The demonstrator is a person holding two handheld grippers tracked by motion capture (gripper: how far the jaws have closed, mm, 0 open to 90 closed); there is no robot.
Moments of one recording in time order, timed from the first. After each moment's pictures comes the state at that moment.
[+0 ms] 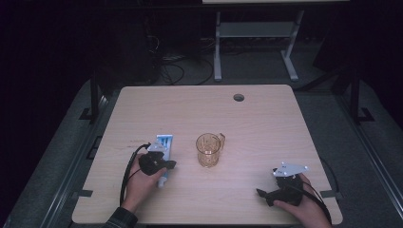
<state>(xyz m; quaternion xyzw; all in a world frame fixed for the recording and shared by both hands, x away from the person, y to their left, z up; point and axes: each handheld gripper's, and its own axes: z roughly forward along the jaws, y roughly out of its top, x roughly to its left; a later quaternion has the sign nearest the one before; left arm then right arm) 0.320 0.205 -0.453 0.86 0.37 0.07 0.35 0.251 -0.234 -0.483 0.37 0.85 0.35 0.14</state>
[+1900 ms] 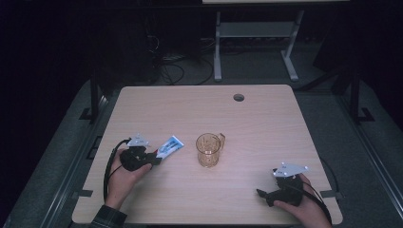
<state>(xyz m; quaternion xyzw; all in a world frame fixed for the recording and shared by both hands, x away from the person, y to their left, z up) 0.323 0.248 -0.426 0.85 0.40 0.11 0.34 0.250 -0.234 -0.483 0.37 0.85 0.35 0.14</state>
